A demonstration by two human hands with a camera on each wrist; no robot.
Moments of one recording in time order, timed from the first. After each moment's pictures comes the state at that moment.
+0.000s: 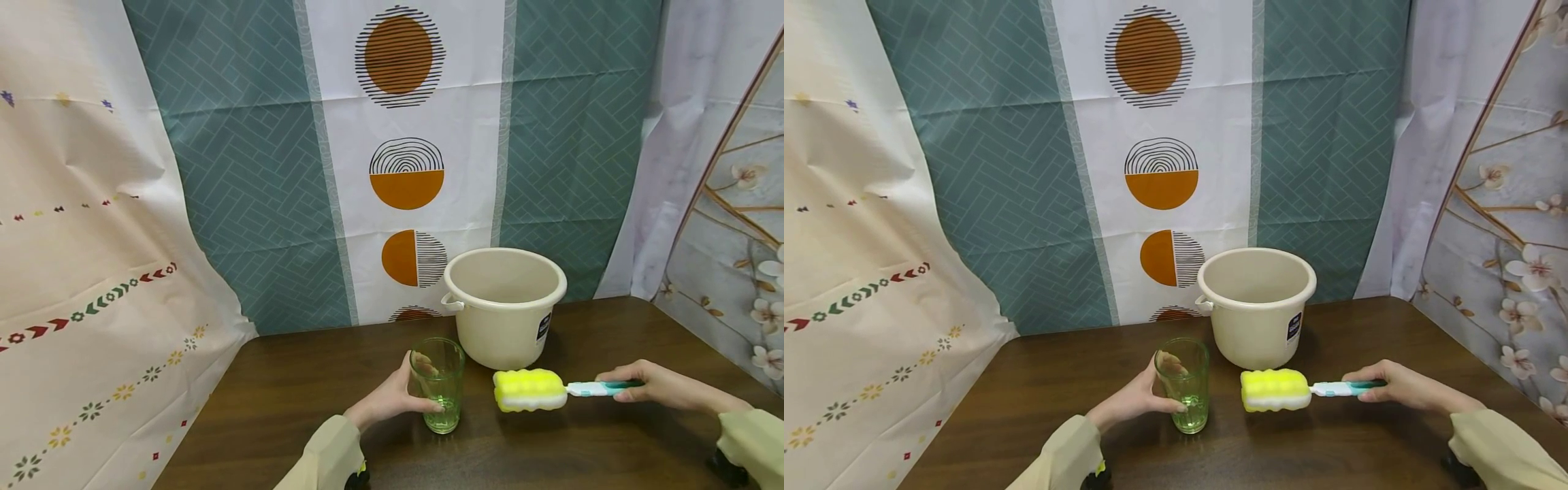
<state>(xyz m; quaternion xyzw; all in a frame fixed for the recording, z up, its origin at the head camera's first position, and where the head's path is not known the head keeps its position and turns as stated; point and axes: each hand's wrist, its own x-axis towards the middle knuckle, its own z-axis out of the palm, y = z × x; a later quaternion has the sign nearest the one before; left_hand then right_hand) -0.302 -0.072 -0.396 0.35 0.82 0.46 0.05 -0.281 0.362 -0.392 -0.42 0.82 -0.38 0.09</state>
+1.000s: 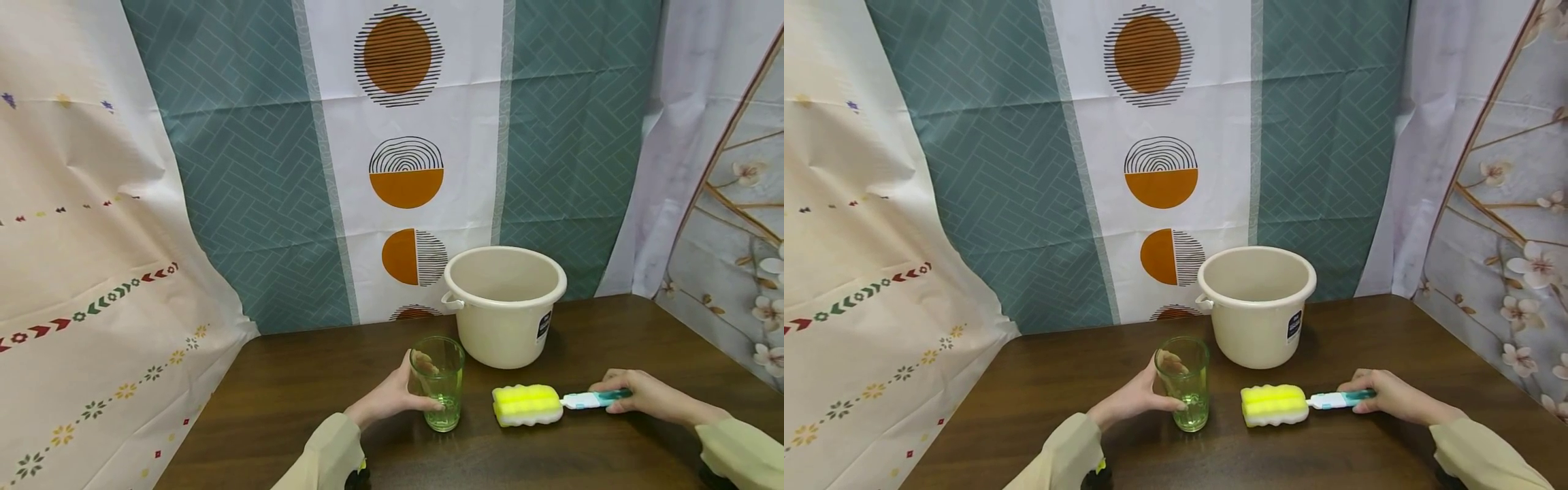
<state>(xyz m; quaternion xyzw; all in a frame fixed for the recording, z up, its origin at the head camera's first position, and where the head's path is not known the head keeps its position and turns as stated) -0.303 -0.071 -0.398 0.35 0.81 0.46 0.06 -0.280 0.353 -0.422 -0.37 0.89 -0.27 -0.02</state>
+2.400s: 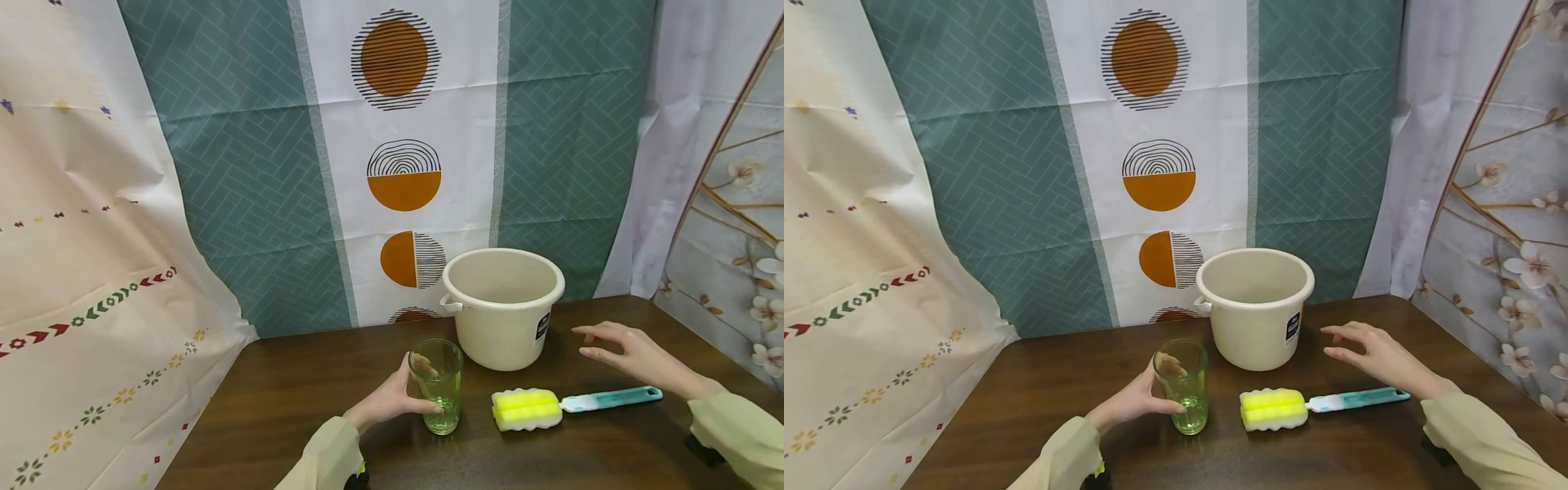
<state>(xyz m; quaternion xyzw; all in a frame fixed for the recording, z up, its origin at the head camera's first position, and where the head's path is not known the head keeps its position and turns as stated) -0.302 -0.072 -0.398 0.35 0.82 0.45 0.05 -0.285 0.329 -0.362 -0.26 0.92 -0.20 -0.21</state>
